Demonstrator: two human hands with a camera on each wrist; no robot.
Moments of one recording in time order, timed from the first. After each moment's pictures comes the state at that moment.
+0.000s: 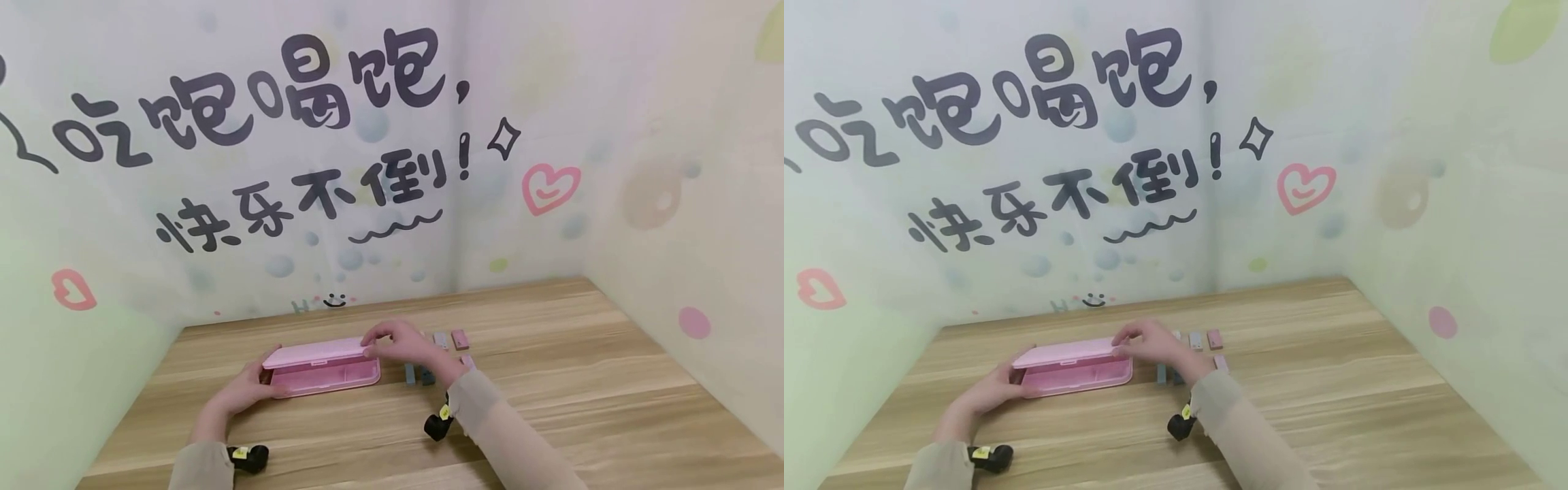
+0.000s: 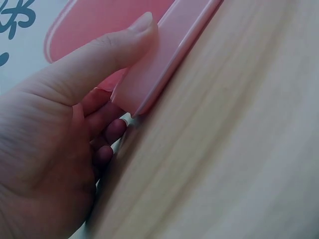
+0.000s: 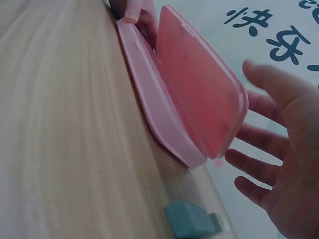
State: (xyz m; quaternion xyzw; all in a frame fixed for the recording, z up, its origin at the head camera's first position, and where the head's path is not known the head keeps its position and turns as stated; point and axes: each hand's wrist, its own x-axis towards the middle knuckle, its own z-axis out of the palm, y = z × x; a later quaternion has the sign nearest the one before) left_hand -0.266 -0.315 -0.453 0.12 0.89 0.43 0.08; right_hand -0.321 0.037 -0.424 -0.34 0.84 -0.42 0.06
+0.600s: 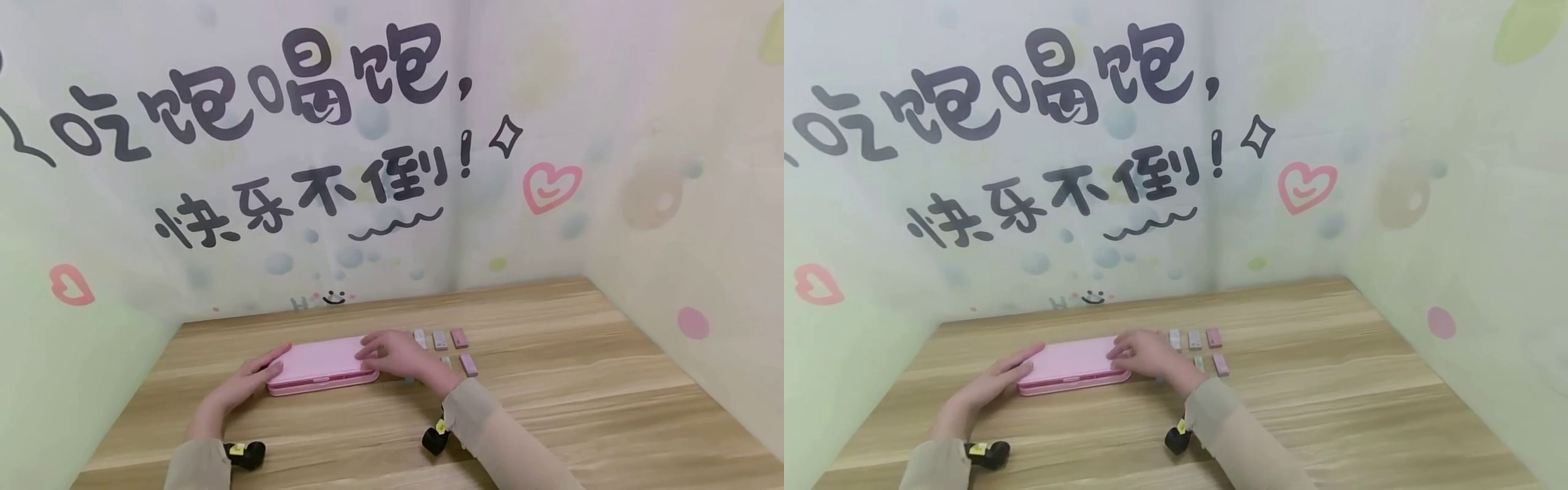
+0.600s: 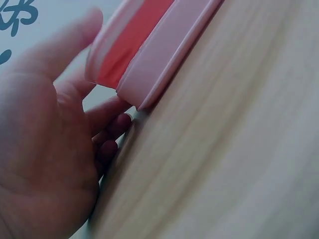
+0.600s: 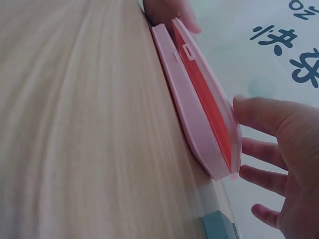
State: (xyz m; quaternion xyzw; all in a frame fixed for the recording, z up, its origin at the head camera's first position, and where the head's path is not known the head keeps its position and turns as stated) left_hand -0.264 -0.317 -0.449 0.15 0.88 0.44 0.09; right_hand -0.303 0.024 -0.429 -0.34 0.88 -0.32 0.04
